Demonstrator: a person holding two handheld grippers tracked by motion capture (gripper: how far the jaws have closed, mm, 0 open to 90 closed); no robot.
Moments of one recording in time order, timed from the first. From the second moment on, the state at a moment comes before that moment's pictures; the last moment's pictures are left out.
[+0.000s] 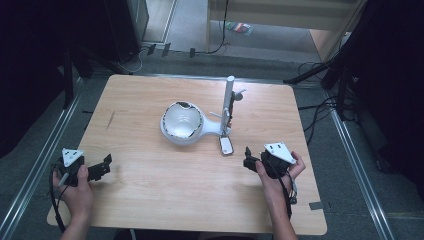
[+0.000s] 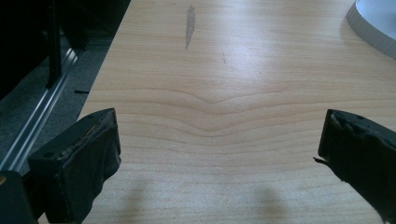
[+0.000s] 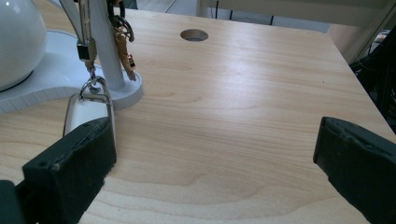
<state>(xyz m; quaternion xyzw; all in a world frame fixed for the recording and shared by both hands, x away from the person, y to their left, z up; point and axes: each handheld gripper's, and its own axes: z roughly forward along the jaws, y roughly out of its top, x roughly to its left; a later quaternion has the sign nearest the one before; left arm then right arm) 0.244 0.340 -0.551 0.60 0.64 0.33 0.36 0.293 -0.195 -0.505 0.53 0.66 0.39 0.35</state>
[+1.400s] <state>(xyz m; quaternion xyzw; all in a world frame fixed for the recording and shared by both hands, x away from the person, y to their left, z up) 0.243 0.339 -0.551 0.60 0.64 0.33 0.36 0.249 -0.300 -0.544 0.59 0.64 0.36 0.35</state>
